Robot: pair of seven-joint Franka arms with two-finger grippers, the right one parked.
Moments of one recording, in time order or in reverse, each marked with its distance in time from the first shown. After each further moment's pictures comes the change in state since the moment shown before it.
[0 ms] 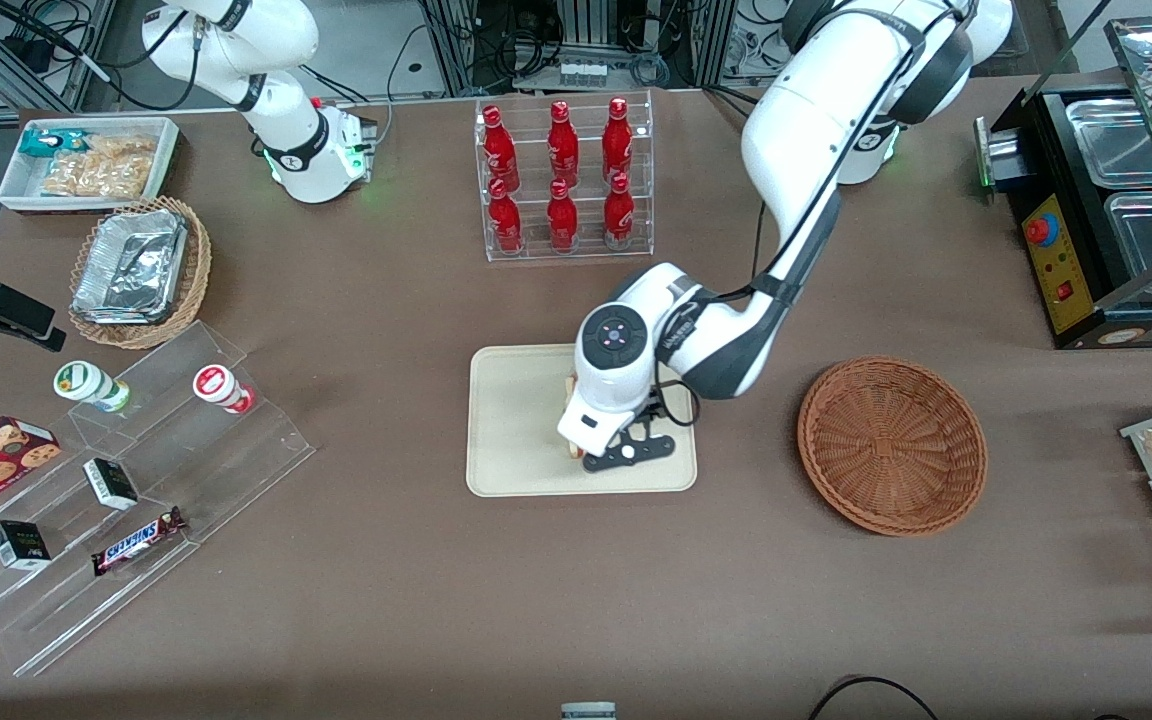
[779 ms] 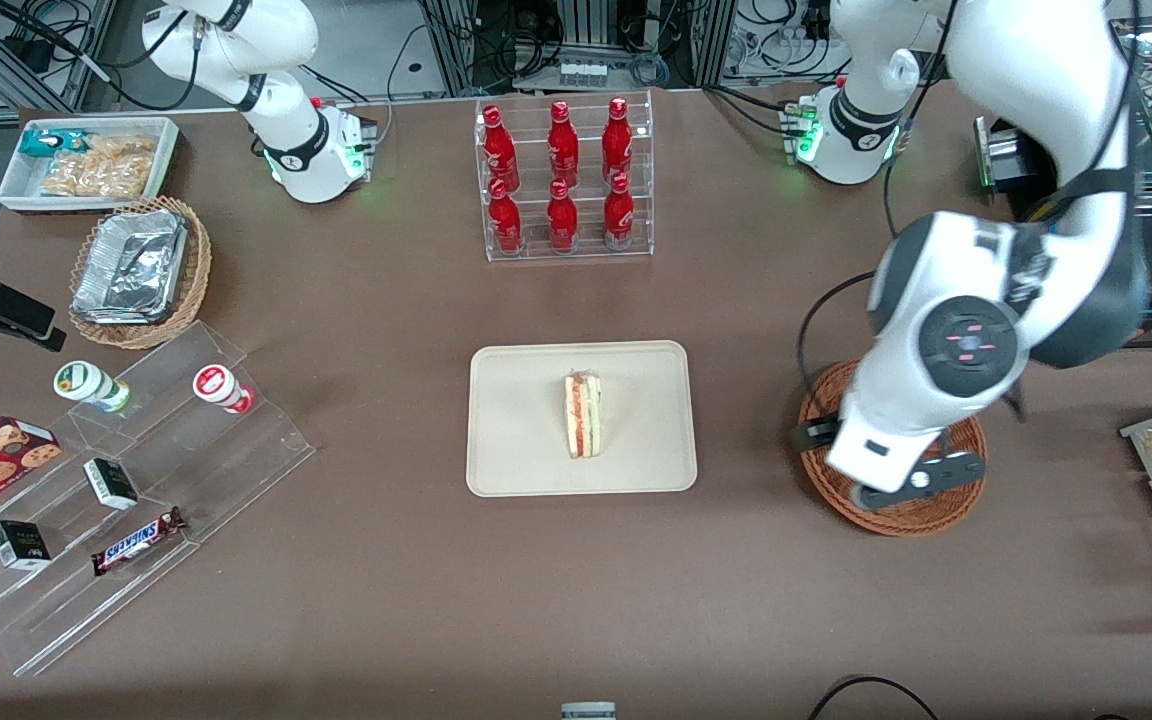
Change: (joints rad) arm 0.364 -0.330 0.018 -0.023 -0.030 -0.452 0.417
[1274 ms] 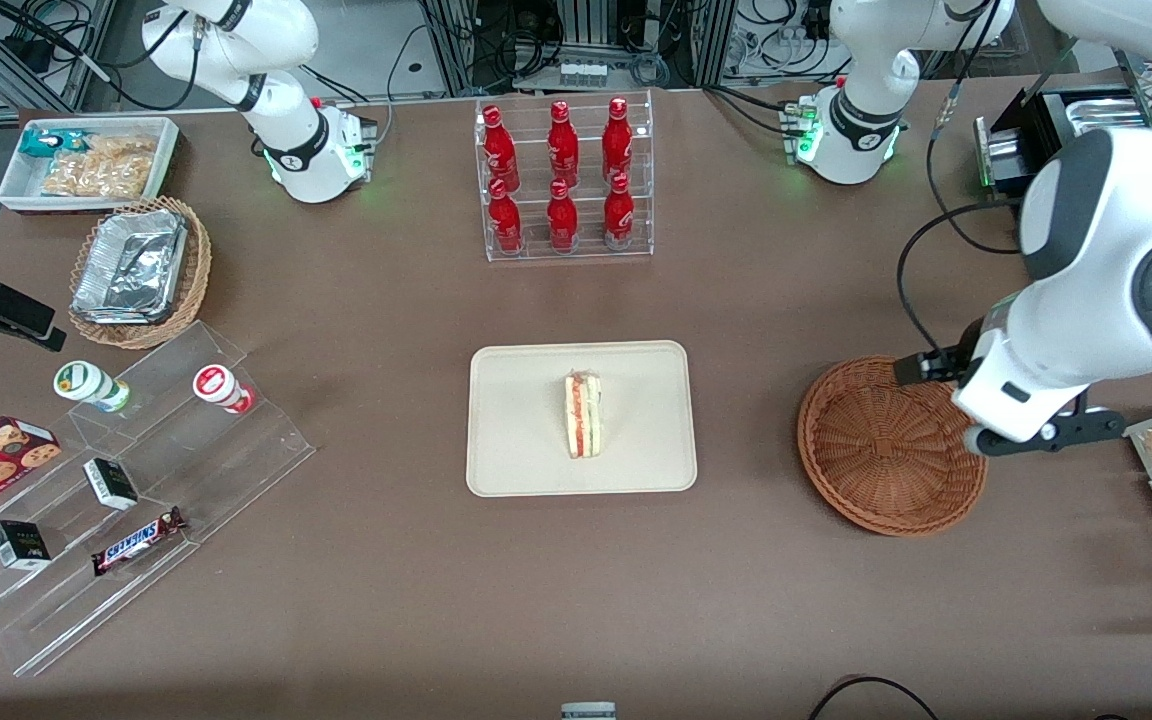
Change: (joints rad) arm 0.106 -0.126 0.003 -0.005 -0.023 -0.223 0.233
